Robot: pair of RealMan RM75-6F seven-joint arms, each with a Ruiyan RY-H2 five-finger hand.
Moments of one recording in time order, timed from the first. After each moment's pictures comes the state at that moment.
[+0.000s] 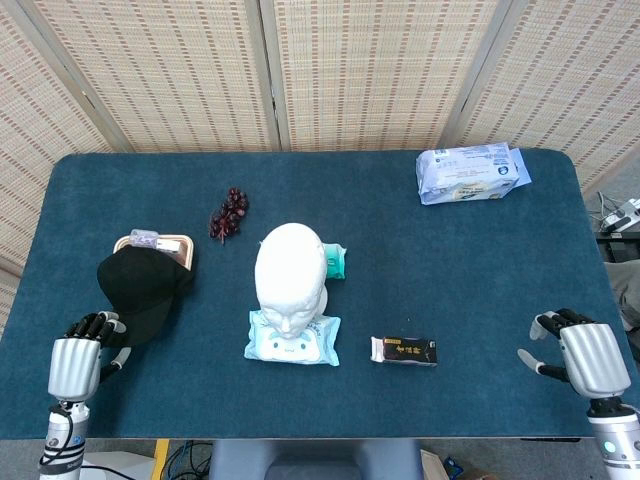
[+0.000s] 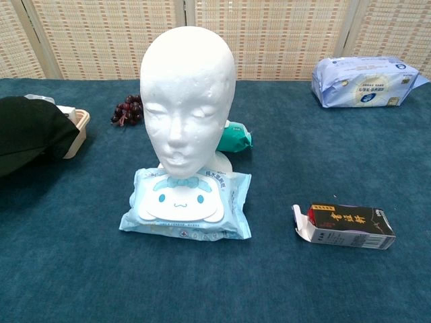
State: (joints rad) left arm -0.16 -1.77 -0.08 -0.74 1.58 1.72 -0.11; right arm 0.08 -1.15 0.04 -1.54 -1.60 1.53 0.01
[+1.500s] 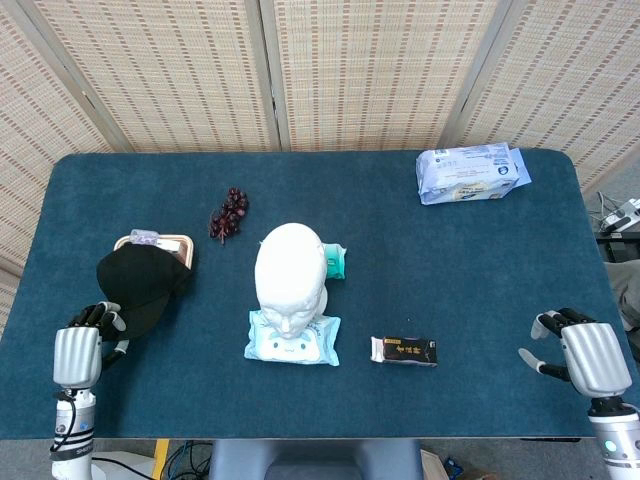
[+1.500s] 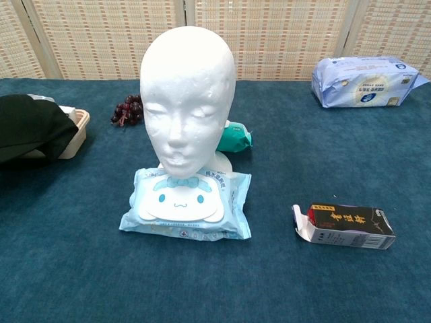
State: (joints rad) left arm -0.19 -1.78 -0.13 -0.81 1.50 1.66 -0.16; right arm 0.08 -1.15 0.05 -1.54 -1.59 1.53 0.02
